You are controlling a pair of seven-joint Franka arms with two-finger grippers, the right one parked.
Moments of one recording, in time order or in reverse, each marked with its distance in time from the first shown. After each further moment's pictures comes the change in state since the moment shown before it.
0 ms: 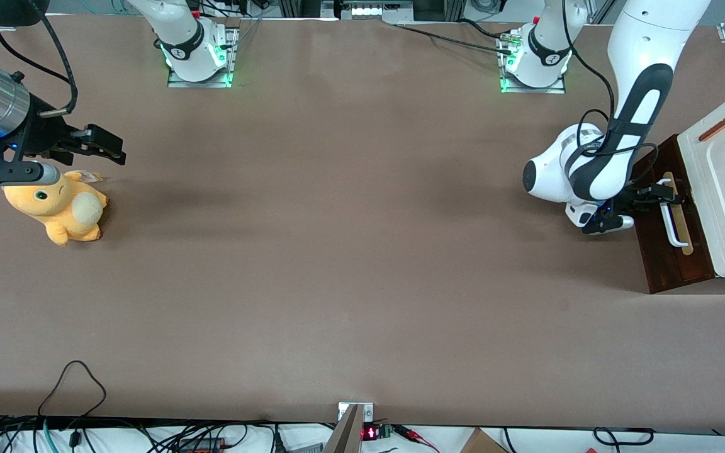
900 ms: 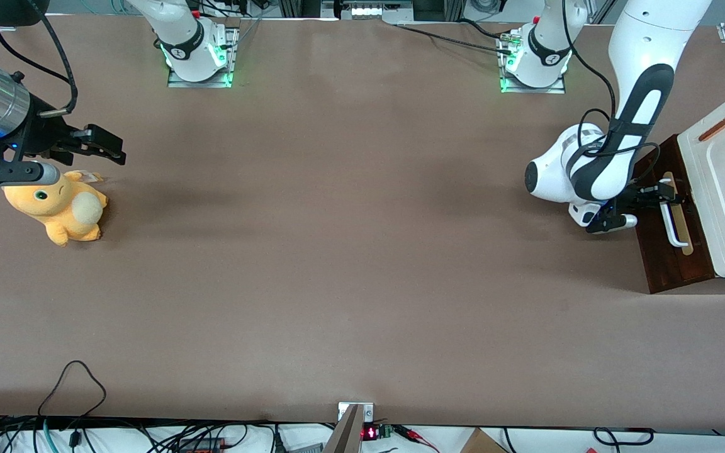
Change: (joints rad) arm 0.000 0.000 0.003 -0.002 0.000 -0.015 -0.001
